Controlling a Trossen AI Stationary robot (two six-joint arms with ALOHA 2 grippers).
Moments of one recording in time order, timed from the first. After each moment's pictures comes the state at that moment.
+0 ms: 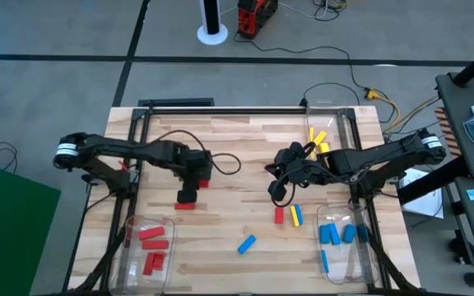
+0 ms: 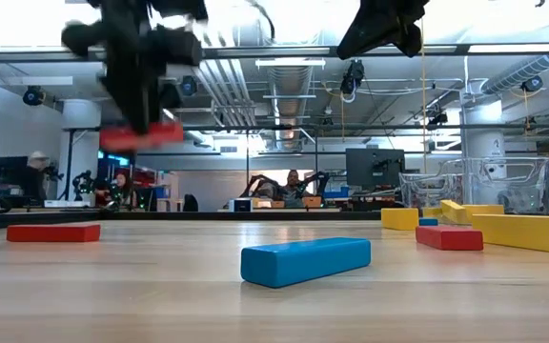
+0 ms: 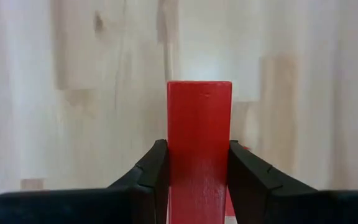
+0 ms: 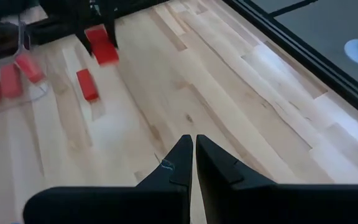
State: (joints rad) left arm 0.04 1.41 1.09 -0.94 0.07 0.04; right arm 0.18 1.36 1.13 -0.50 0.46 0.48
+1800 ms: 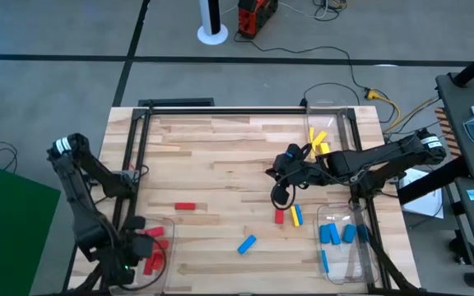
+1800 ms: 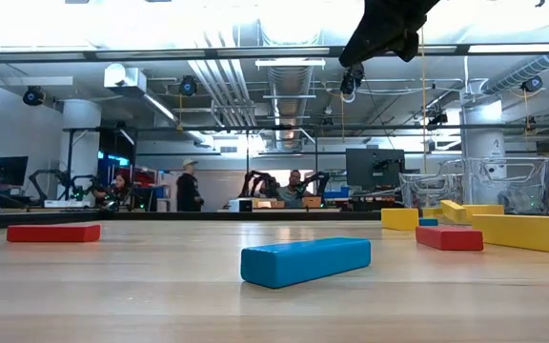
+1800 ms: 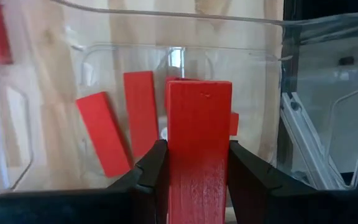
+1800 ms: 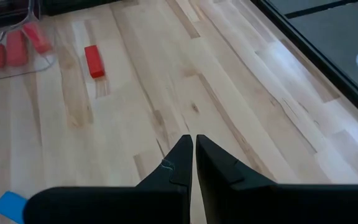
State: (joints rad) left arm -1.11 1.42 1.16 -1.11 -0.09 -1.07; right arm 0.18 1.36 1.10 -0.49 0.41 0.38
